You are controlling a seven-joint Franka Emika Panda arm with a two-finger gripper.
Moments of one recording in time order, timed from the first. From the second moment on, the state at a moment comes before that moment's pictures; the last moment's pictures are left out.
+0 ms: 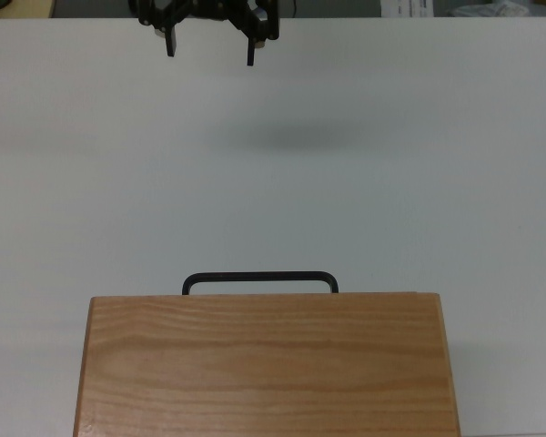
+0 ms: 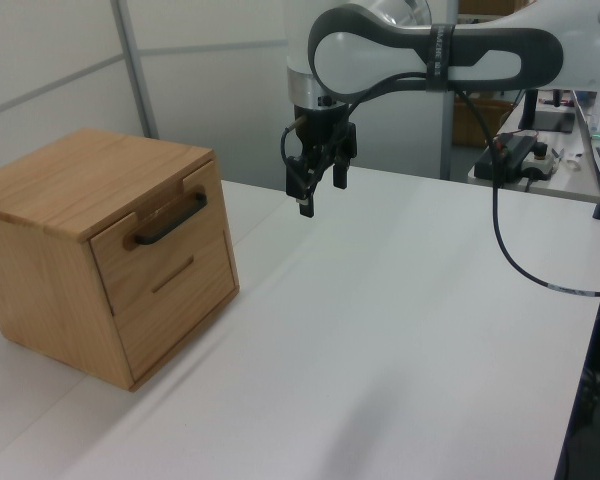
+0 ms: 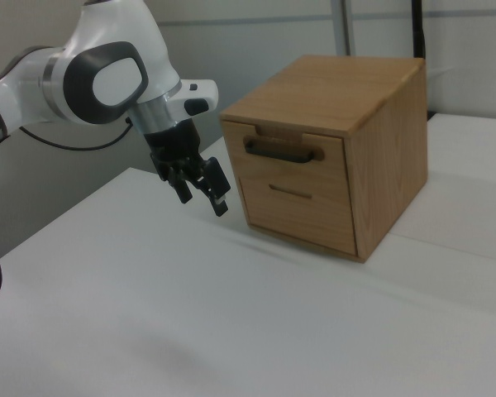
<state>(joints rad) 0.10 0.07 -0.02 -1.51 -0.07 1.66 0.12</state>
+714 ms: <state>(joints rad) 0.10 0.07 -0.01 -1.51 -0.04 1.66 0.11</state>
